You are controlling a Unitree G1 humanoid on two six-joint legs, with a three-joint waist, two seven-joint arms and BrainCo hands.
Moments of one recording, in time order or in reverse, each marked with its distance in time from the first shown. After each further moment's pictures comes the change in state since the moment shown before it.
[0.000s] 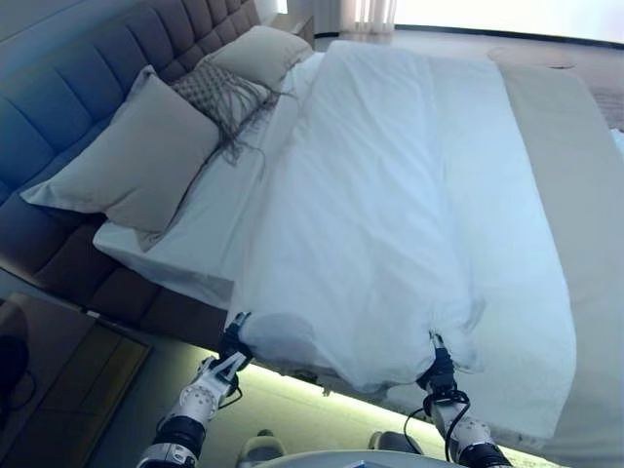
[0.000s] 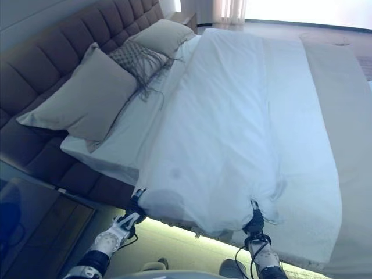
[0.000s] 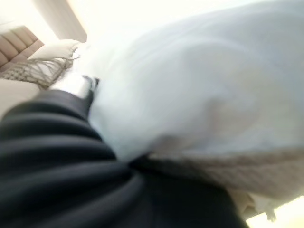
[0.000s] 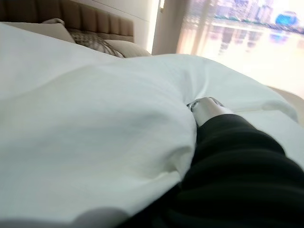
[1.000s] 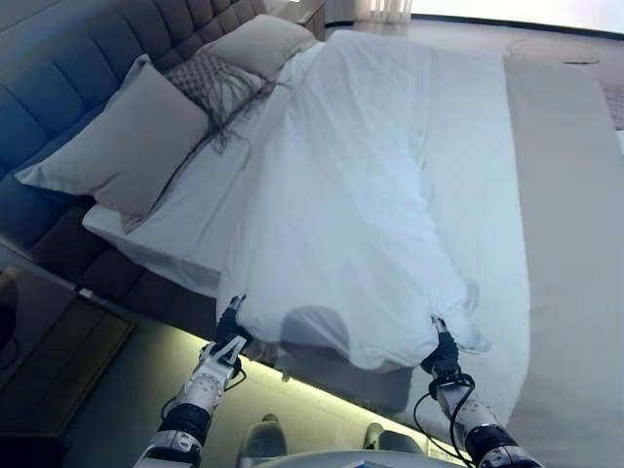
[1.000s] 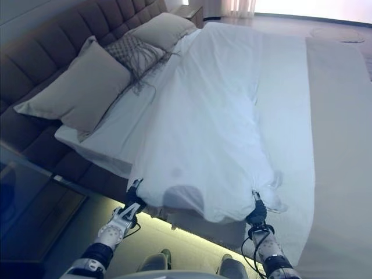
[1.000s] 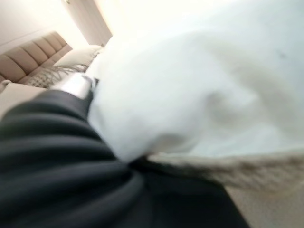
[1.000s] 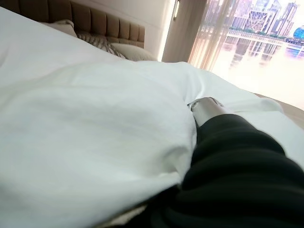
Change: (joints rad) left arm -0.017 0.013 -0.003 0.005 -0.079 -0.069 0.009; right arm -0.038 -0.030 0.007 0.034 0.005 0.020 0.000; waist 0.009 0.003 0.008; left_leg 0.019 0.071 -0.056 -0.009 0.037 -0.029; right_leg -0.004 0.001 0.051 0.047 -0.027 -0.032
